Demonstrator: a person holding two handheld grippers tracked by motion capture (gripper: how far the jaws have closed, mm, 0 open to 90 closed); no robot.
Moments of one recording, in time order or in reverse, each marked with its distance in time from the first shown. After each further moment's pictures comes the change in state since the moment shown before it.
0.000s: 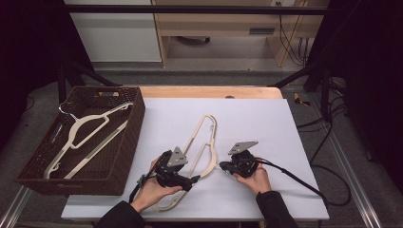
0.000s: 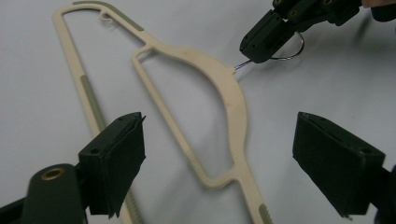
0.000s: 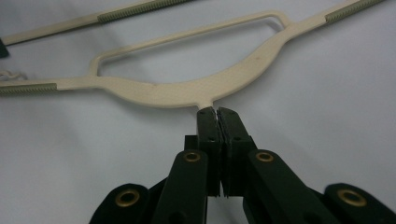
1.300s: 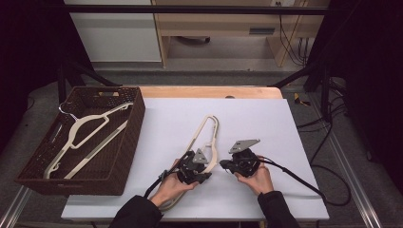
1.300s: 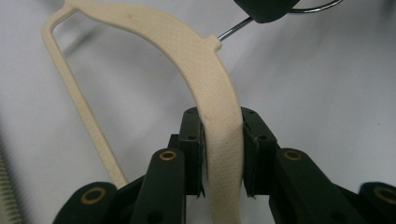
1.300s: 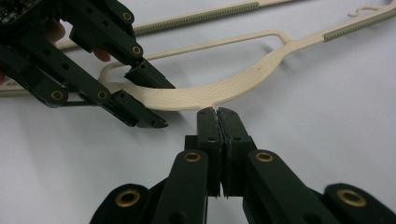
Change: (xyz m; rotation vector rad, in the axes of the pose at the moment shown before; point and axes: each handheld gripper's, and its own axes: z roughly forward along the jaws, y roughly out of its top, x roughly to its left) left arm -0.006 0.010 0.058 0.158 -0.096 0.036; right arm 0.009 0.012 -0.017 -0.009 -0.015 -0.015
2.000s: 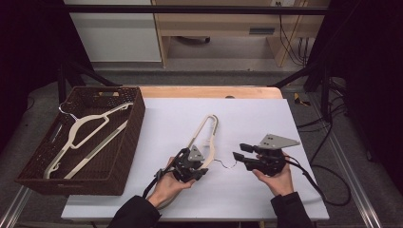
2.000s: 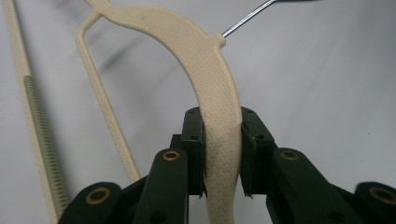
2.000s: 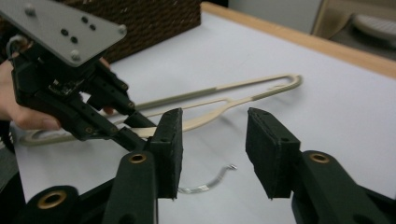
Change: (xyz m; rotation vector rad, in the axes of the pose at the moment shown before) left arm 0.001 0.004 -0.025 -0.048 0.061 -0.039; right arm -0.005 -0.002 -0.084 -0.327 -0.085 0.034
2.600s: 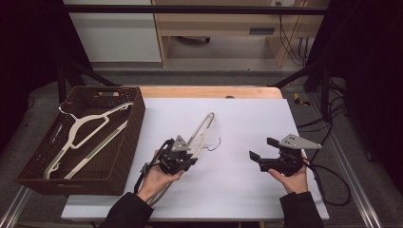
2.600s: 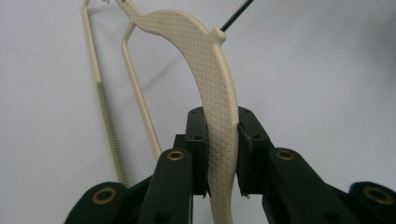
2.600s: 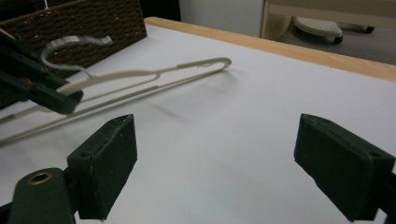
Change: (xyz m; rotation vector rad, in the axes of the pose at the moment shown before) left arm 0.025 0.002 -0.043 -0.079 0.055 -0.082; right arm -0.031 -0.022 -0.021 -0.045 -0.161 0.102
